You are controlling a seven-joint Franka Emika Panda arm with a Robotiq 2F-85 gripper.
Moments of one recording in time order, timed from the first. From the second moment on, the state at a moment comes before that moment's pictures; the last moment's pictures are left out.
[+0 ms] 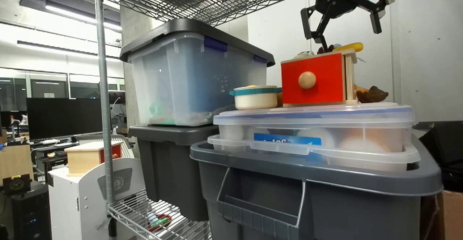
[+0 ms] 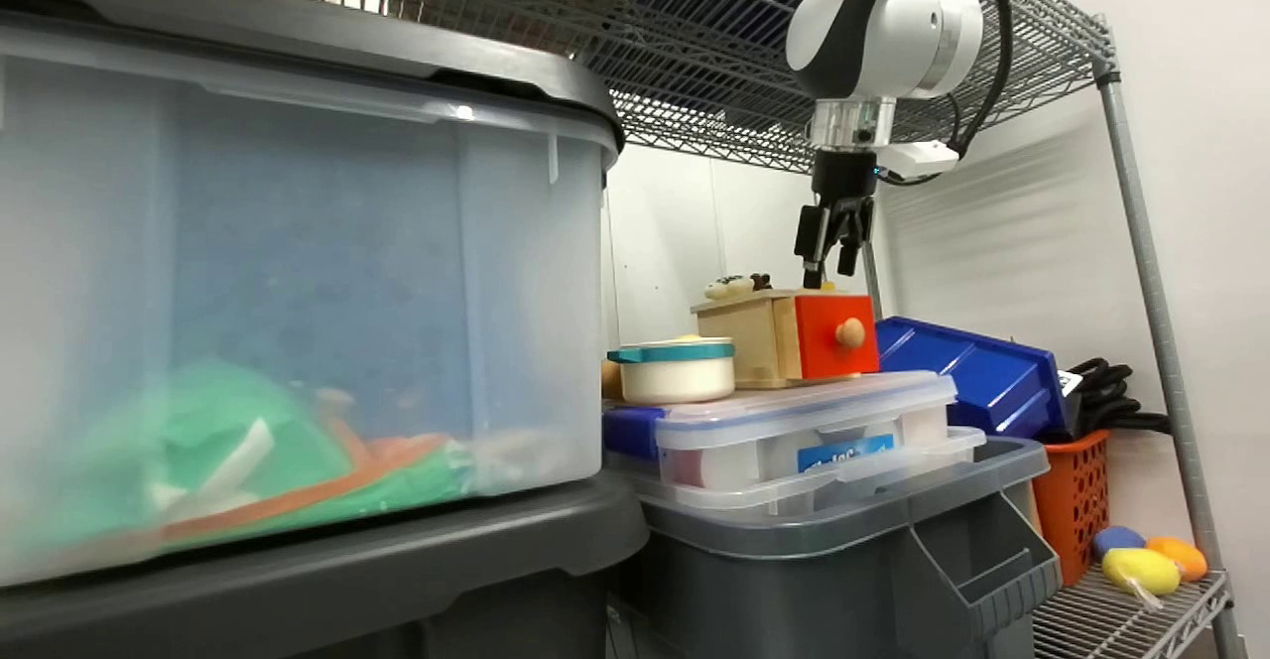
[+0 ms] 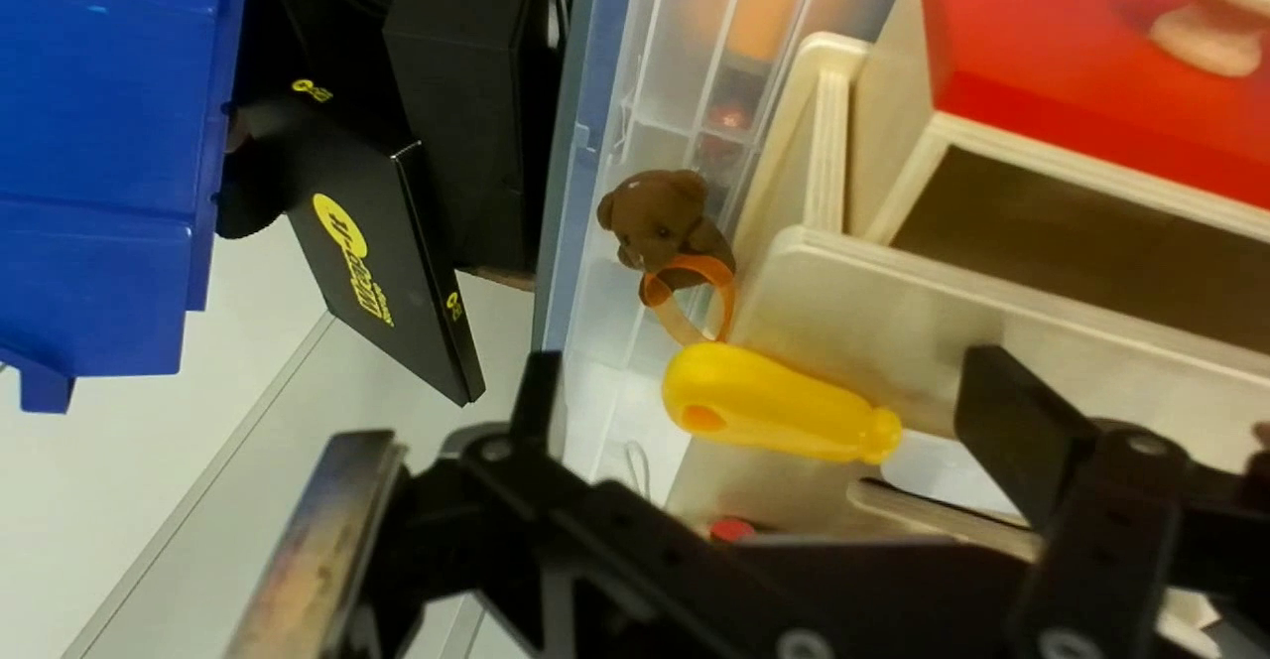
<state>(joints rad) -0.18 0.31 -0.07 -1.56 -0.01 2.37 -0.54</state>
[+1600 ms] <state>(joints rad) -0.21 0.43 -0.02 -1.42 0.05 2.31 -0.61</state>
